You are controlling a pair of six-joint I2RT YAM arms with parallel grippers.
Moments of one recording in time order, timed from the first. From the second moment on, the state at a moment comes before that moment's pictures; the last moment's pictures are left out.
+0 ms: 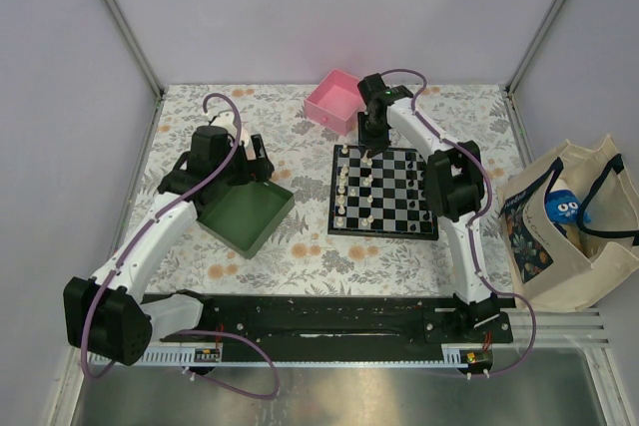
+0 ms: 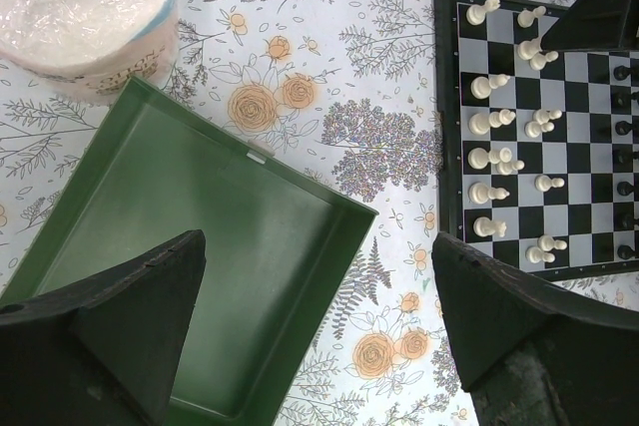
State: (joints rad) left arm -0.29 1.17 0.97 -0.44 0.05 -0.37; right arm 0.41 2.34 2.12 -0.97 0.01 0.39
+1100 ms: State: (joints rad) left arm -0.29 1.17 0.97 -0.43 0.05 -0.37; right arm 0.41 2.40 2.16 -0.99 -0.02 0.39
